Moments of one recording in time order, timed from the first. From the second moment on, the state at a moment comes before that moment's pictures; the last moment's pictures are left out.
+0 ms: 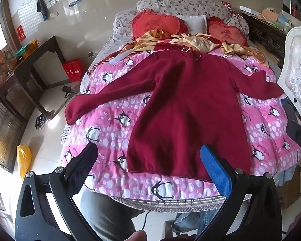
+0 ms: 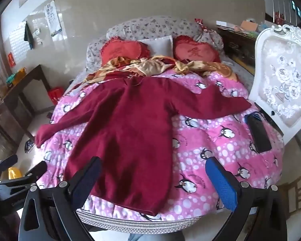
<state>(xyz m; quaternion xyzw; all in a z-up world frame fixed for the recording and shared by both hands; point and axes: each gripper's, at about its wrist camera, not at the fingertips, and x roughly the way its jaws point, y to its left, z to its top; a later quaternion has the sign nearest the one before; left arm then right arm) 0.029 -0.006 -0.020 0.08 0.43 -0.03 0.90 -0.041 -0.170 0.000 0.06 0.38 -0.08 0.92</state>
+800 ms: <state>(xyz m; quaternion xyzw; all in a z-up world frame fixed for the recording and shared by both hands) -0.001 0.002 0.011 0.08 0.41 -0.02 0.91 -0.066 -0.163 0.022 0.07 0.38 -0.07 0.92</state>
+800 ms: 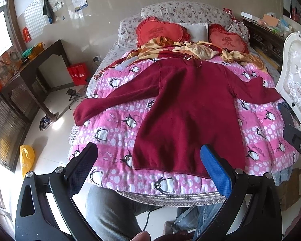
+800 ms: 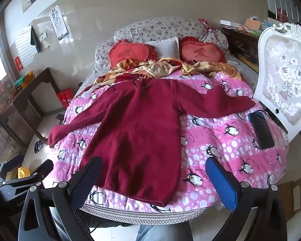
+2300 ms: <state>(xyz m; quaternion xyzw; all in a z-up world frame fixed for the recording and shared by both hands) -0.016 0.009 0.021 0.07 0.41 -0.02 0.91 -0.084 -0.163 0.033 0.07 0.38 -0.07 0.92</state>
